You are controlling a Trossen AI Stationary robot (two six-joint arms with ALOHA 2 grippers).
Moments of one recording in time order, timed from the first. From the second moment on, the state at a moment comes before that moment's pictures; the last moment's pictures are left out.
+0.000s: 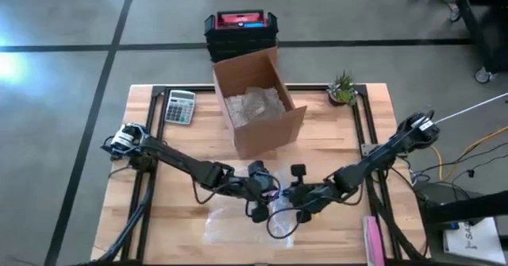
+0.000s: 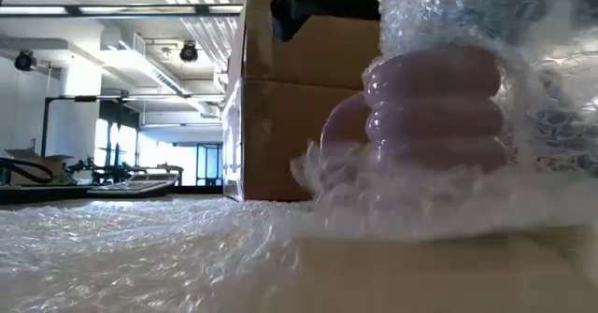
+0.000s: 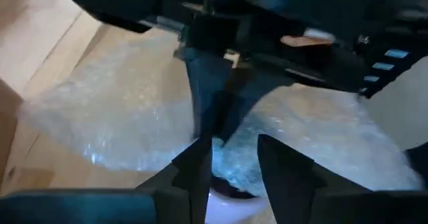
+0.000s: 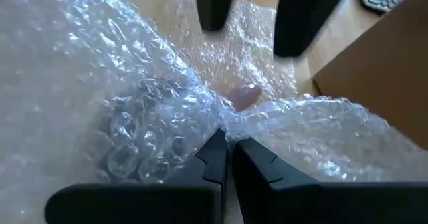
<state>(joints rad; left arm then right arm) -0.36 1.84 1.39 -0.15 -0.28 -0.38 0.54 1.64 0.90 -0.11 0.47 0.12</state>
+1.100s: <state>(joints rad) -0.34 1.92 1.39 -0.18 -0.28 -0.37 0.53 1.62 0.93 -0.16 0.43 0.07</state>
